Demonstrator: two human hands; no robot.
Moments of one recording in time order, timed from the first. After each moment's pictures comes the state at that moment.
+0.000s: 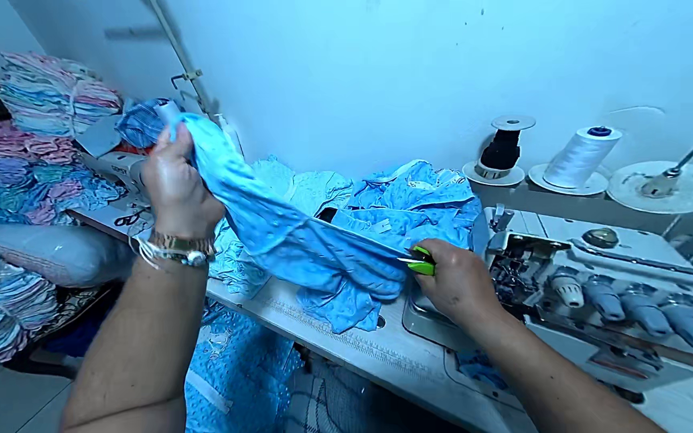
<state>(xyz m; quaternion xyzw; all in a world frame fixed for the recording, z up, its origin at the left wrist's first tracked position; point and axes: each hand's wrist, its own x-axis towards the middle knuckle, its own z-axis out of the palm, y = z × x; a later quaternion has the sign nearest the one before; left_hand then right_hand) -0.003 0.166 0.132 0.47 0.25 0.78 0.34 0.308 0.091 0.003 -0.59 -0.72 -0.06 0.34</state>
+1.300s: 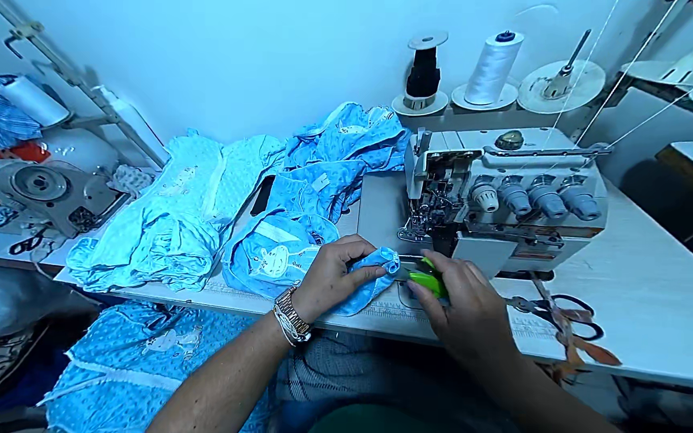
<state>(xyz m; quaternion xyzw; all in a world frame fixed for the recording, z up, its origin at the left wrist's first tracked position) 0.152 0.096 -0.044 0.84 0.17 0.35 0.37 0.337 -0.027 -0.080 -0.61 -0.65 -0.16 0.43</state>
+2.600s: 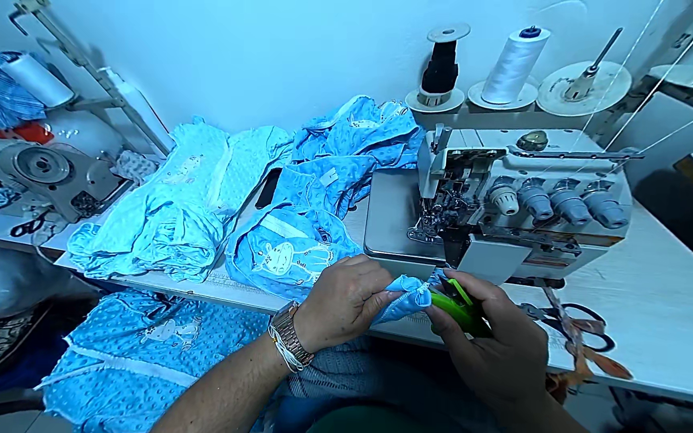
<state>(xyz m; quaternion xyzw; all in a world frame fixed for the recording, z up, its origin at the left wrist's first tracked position) 0.143 0.079 -0.054 0.91 0.08 0.36 0.17 0.326 -0.046 -0.078 -0.56 -0.62 -0.08 0.55</state>
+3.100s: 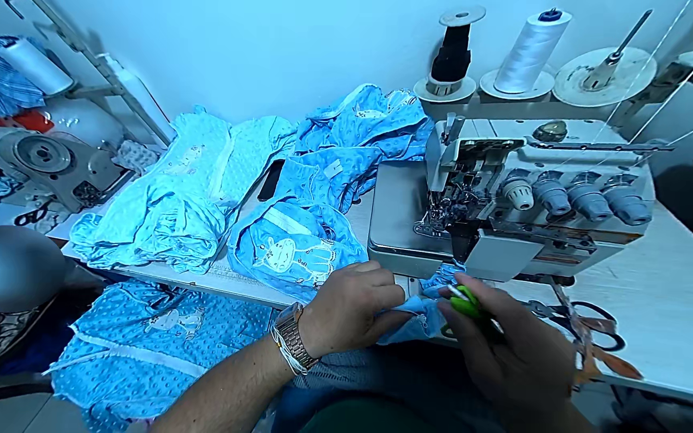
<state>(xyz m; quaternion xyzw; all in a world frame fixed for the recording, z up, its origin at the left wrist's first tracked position) 0.142 0.071 -0.057 0.92 0.04 0.35 0.15 0.331 -0.052 -0.075 -0.51 -0.66 -0.10 0.54</state>
